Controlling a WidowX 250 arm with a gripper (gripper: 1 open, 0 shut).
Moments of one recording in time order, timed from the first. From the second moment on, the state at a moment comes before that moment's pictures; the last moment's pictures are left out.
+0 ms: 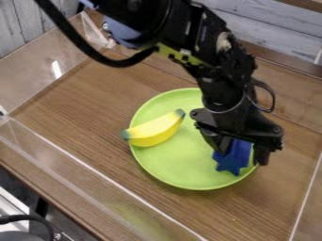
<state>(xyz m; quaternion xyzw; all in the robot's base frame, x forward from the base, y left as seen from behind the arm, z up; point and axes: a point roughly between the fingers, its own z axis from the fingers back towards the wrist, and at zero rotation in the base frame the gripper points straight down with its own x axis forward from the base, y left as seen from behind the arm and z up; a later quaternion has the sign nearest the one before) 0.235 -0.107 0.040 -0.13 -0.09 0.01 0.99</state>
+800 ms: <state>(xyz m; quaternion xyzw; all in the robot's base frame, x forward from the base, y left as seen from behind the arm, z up) 0.220 -0.117 0.040 -0.15 -0.05 0.00 0.99</state>
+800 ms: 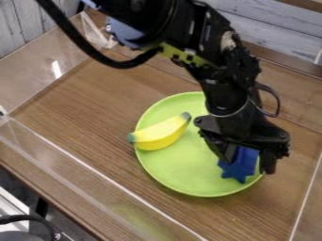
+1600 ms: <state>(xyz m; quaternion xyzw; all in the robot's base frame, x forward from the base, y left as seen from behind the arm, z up) 0.168 -0.115 0.018 -0.13 0.06 0.00 0.99</state>
